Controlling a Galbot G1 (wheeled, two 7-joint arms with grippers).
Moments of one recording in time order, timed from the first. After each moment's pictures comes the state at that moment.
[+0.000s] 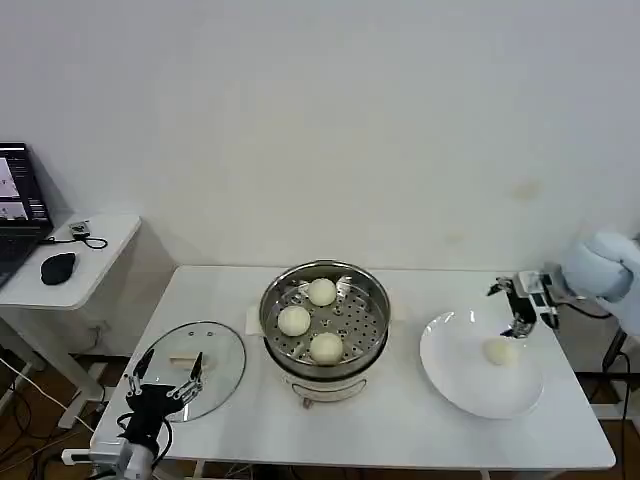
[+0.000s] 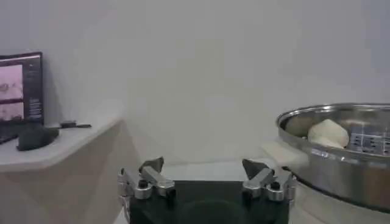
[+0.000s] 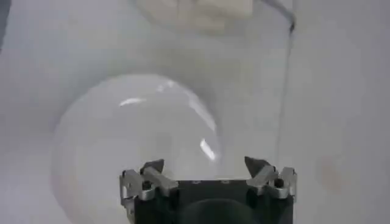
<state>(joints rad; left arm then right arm) 1.69 -1.27 -0.67 -2.18 -0.22 0.15 -0.05 -0.05 0.36 -0.66 1.50 -0.09 -0.19 -1.02</state>
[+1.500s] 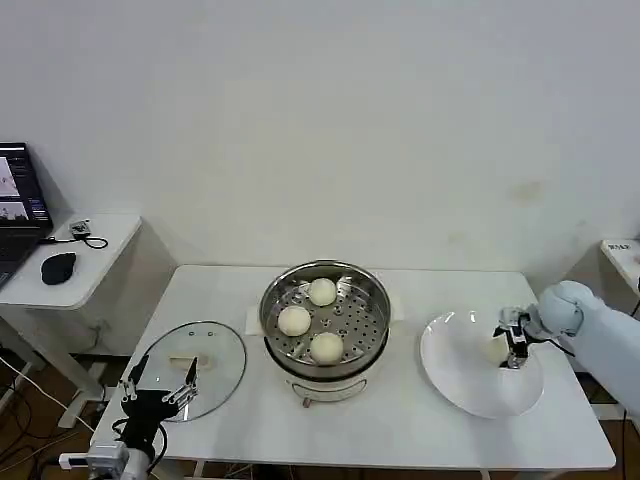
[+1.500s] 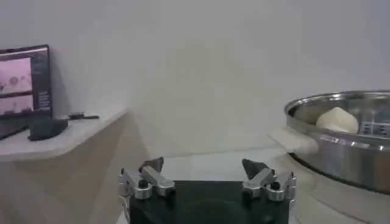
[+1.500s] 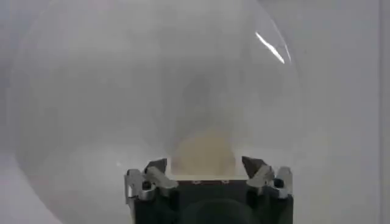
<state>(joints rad) 1.70 -1.28 -0.69 -2.17 -0.21 0.15 -0.05 -0.26 0.63 -0.49 1.13 -0.26 -0.17 -1.02</state>
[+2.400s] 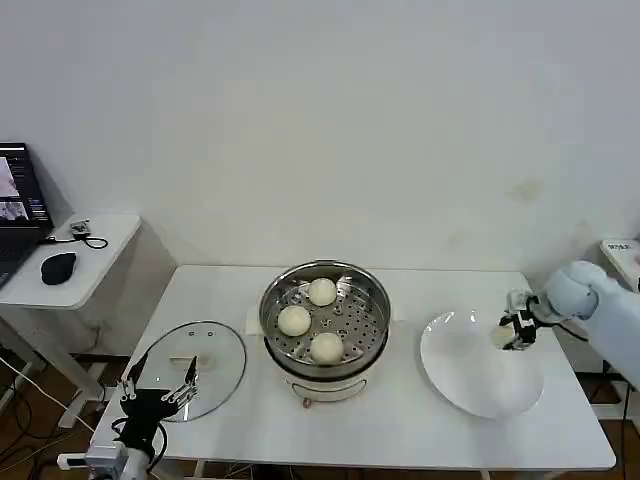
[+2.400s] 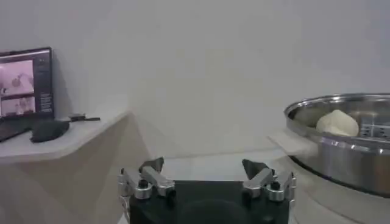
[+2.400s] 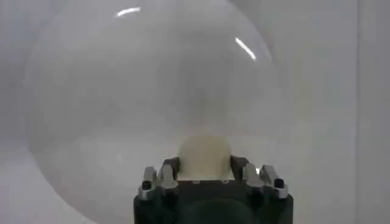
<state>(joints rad) 1.70 -1.28 -0.69 -2.18 -0.21 0.15 -0.05 -0.10 0.51 -0.60 1.32 -0.17 -0.24 -1.08</state>
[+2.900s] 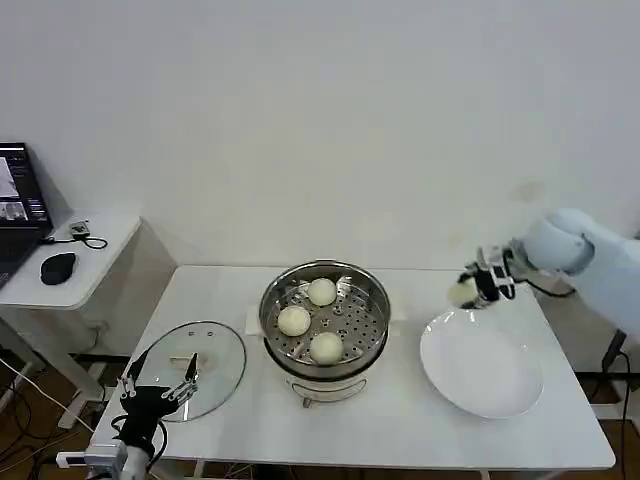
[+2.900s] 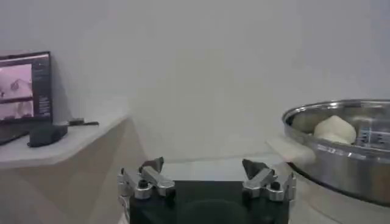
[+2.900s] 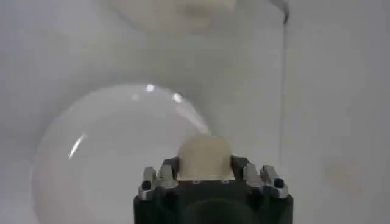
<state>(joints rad) 1.70 -1.28 -0.69 -2.19 -0.21 0.15 -0.05 0.35 0.55 -0.94 1.57 0.12 -0.39 -1.02</state>
